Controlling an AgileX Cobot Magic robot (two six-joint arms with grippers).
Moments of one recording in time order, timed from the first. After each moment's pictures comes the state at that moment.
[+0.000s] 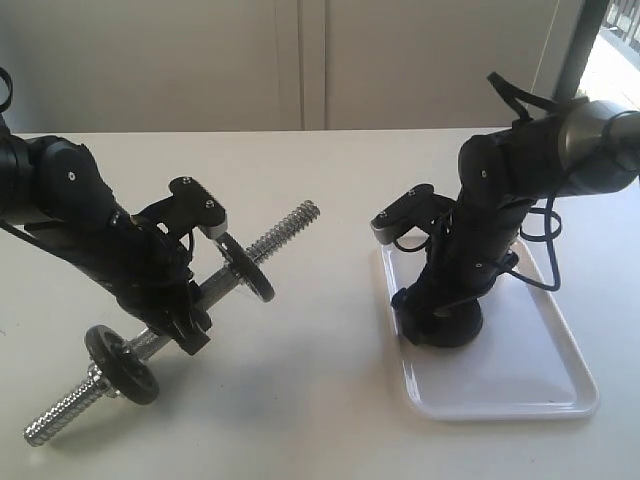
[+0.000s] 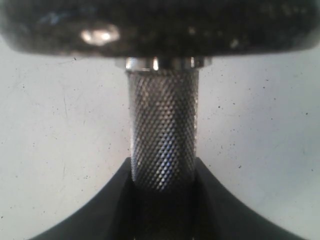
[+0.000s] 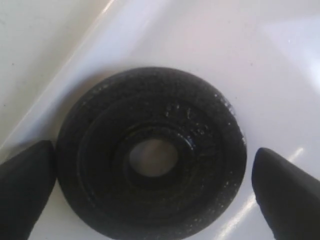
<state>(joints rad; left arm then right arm) -0.49 1.68 -0.98 -0.37 0.57 0.76 0.37 1.95 -1.18 -0.01 0.69 -0.34</state>
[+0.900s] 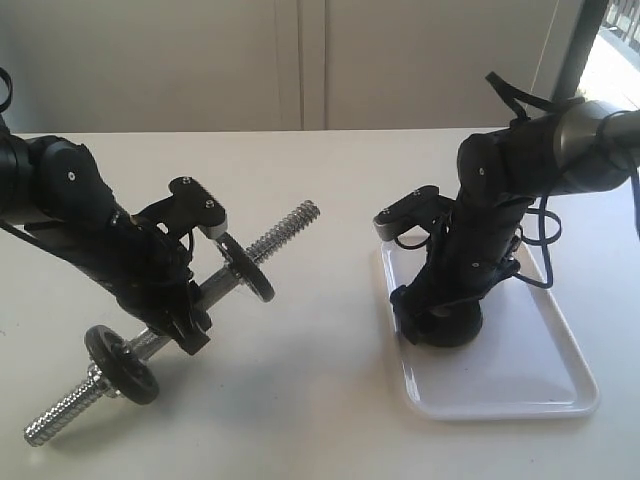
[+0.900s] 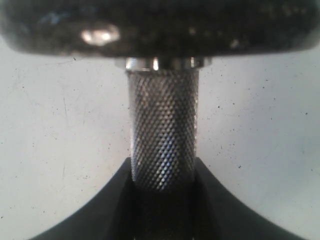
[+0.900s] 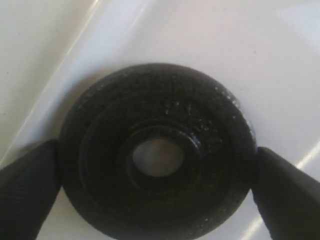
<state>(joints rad) -0.49 1.68 -0.98 -0.37 0.57 0.76 0.37 1.98 -1.20 0.00 0.74 -0.27</state>
